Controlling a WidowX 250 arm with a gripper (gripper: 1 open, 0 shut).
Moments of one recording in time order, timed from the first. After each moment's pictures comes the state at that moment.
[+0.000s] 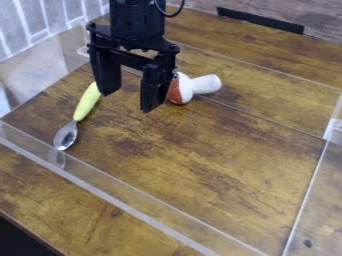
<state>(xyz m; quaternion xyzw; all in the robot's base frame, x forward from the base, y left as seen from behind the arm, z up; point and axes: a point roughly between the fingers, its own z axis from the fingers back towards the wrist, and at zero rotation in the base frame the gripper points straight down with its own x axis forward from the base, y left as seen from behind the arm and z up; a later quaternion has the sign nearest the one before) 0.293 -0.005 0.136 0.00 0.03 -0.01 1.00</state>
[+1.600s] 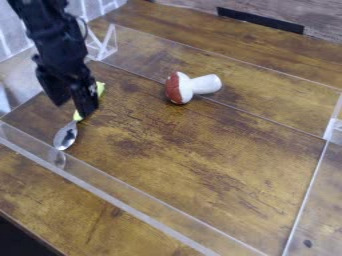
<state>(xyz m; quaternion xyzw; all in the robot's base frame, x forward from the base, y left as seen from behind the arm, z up) 0.311 0.108 0.063 -0.04 -0.08 -0.04 1.00</state>
